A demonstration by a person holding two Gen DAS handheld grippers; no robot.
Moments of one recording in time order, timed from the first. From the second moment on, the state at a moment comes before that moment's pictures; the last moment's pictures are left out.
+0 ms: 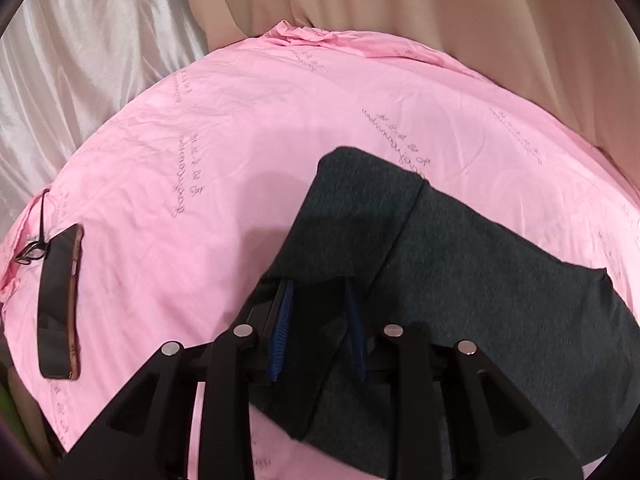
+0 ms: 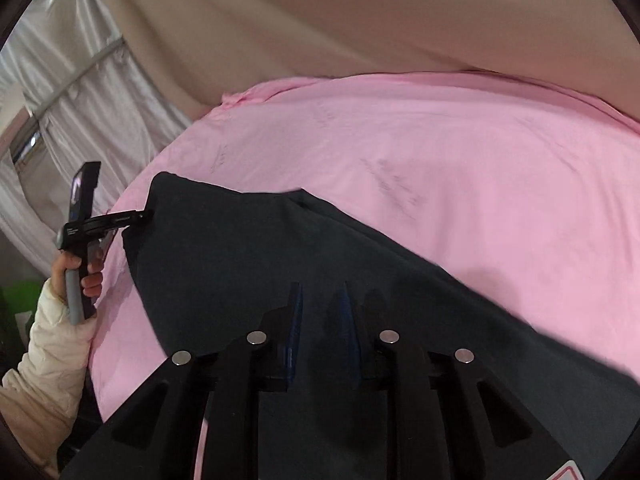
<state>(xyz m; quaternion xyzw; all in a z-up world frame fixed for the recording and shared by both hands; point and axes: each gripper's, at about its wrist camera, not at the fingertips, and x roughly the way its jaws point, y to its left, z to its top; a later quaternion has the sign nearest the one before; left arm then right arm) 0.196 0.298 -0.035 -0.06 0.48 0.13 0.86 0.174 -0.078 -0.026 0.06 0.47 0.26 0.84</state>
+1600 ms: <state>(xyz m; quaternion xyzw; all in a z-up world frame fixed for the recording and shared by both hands) 0.096 0.269 0.012 -0.03 0.43 0.19 0.88 -0.055 -0.427 -0.023 0.18 0.40 -0.16 0.88</state>
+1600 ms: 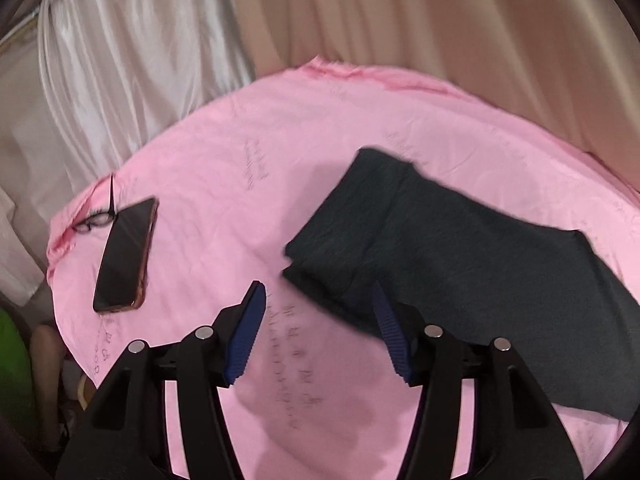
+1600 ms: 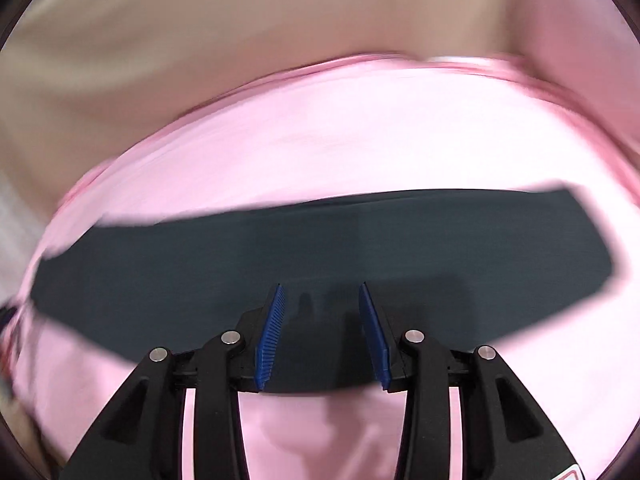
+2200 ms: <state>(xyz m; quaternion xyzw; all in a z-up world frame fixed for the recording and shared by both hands) 0.160 0.038 -0.015 0.09 0.45 0.07 0.88 -0.035 -0.599 -0.022 0.21 0.35 -0.16 0.90</state>
